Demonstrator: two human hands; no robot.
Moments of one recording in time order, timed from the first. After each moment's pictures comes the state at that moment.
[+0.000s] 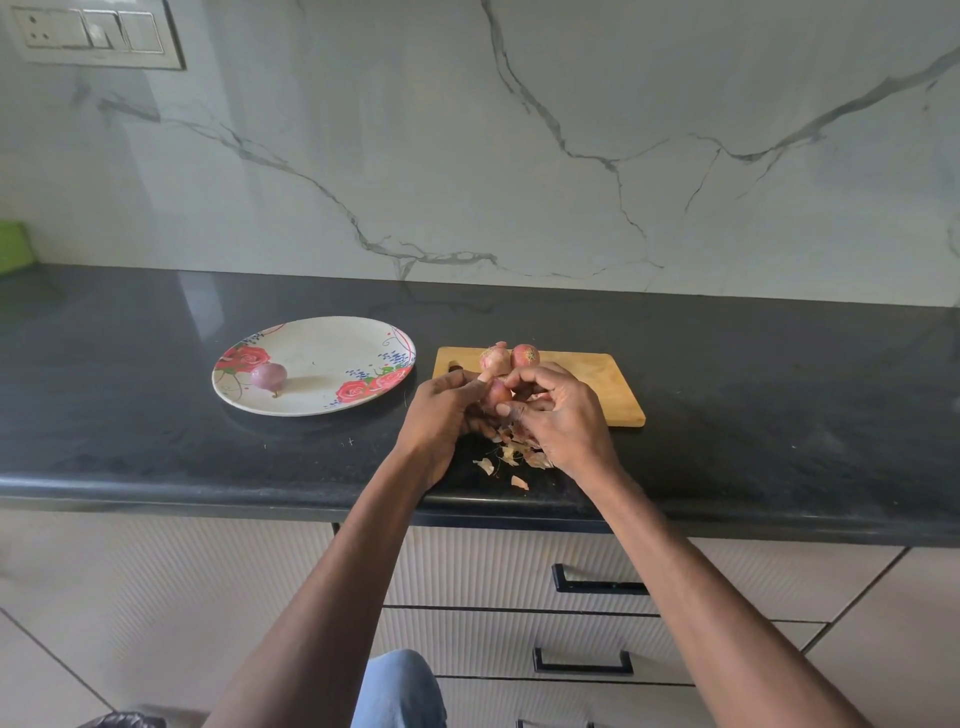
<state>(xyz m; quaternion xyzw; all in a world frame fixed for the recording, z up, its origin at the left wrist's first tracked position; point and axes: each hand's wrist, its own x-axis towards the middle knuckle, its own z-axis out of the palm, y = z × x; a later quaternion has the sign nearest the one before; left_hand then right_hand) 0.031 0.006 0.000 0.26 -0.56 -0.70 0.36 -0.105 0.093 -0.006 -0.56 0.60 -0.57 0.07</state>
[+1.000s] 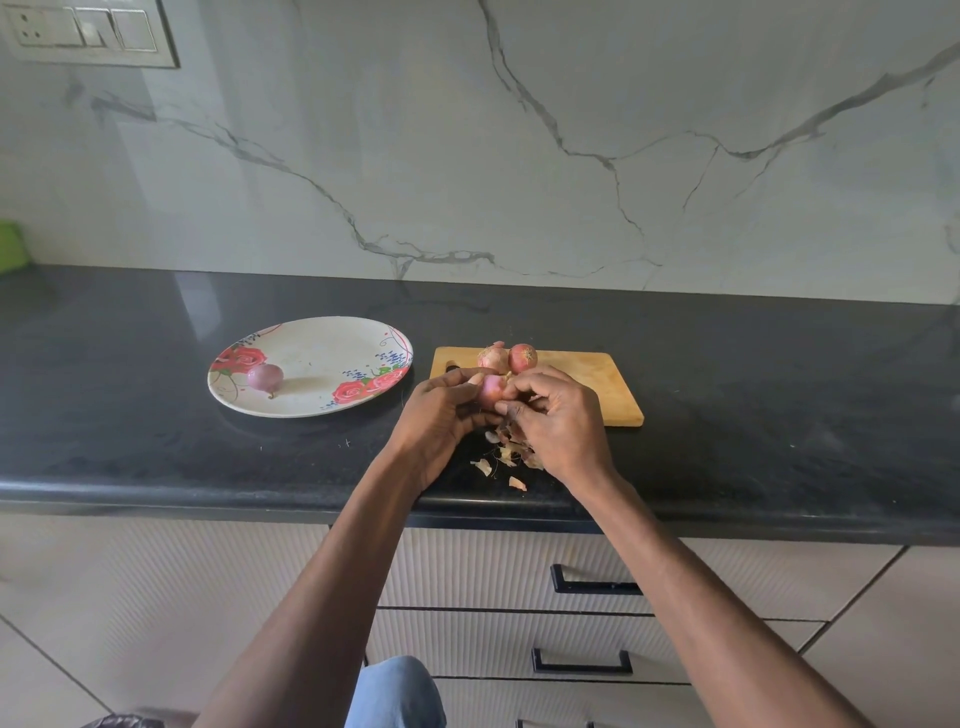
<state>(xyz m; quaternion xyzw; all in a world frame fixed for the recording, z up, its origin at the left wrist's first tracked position) 0.032 0.008 0.006 0.21 -0.48 -0.78 0.35 -0.099 0.096 -0.007 -0.57 0.60 -0.56 -0.05</state>
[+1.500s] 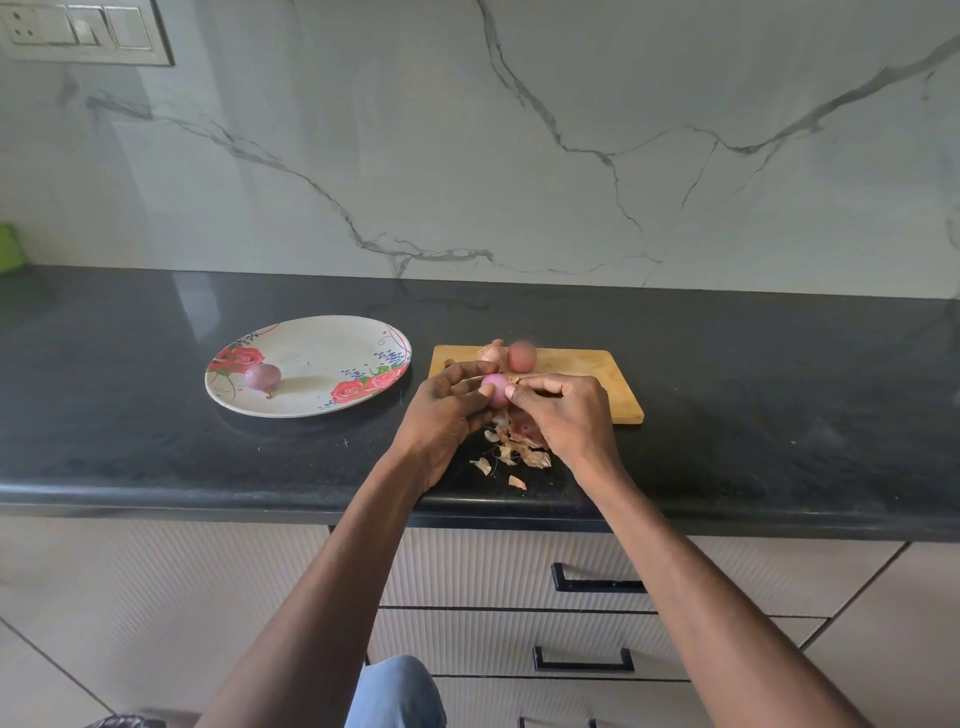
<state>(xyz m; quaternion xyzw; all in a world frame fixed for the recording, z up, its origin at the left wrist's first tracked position) 0.030 0.010 0.000 0.20 -0.51 -0.76 0.35 -0.101 0.099 0.001 -0.46 0.66 -0.59 0.05</state>
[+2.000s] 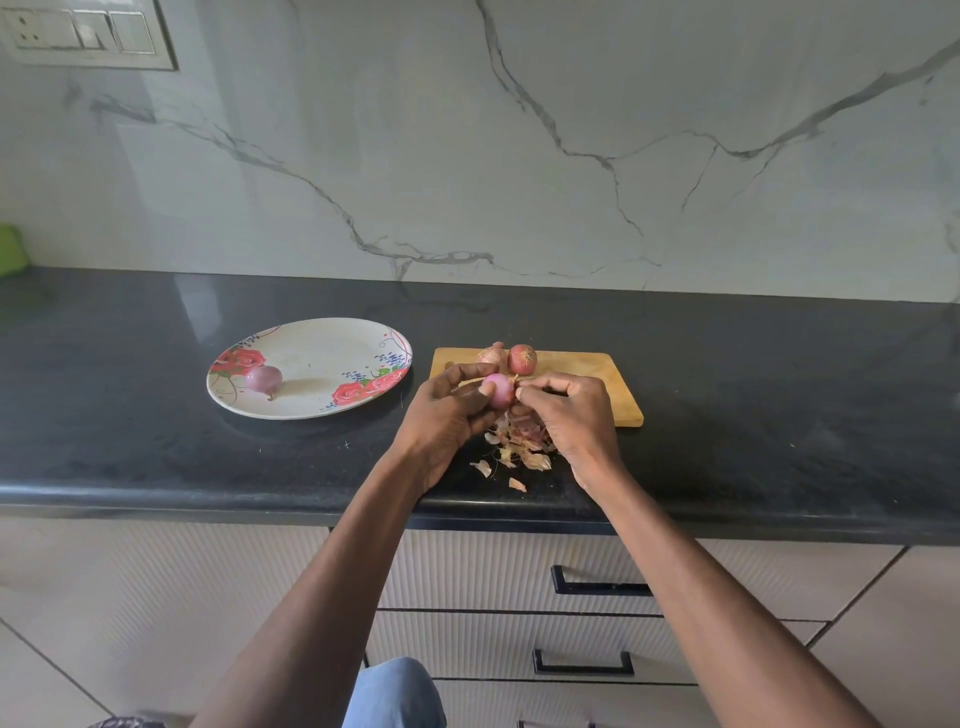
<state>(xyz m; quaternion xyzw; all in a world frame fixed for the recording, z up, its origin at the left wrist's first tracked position) 0.028 0.012 0.003 0.21 -0.51 -0.76 0.36 -0.102 0.098 0.002 -0.42 0.65 -0.62 0.12</state>
